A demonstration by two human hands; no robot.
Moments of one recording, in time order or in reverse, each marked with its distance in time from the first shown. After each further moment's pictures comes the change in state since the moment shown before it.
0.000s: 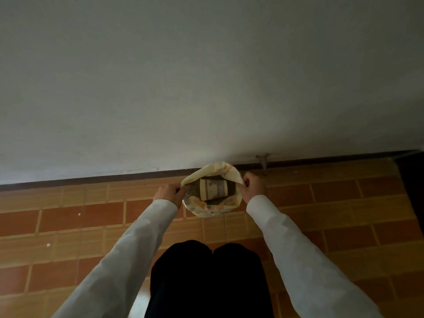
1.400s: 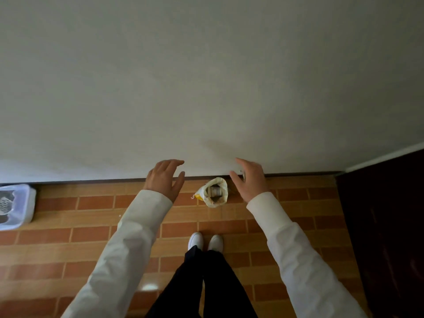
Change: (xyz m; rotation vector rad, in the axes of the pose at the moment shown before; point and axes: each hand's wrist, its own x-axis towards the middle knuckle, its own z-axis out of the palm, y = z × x) left_hand -0.407 0.180 -0.352 0.132 0.440 0.438; right_hand -0.352 -0.272 -0.346 -0.067 0.002 -0.360
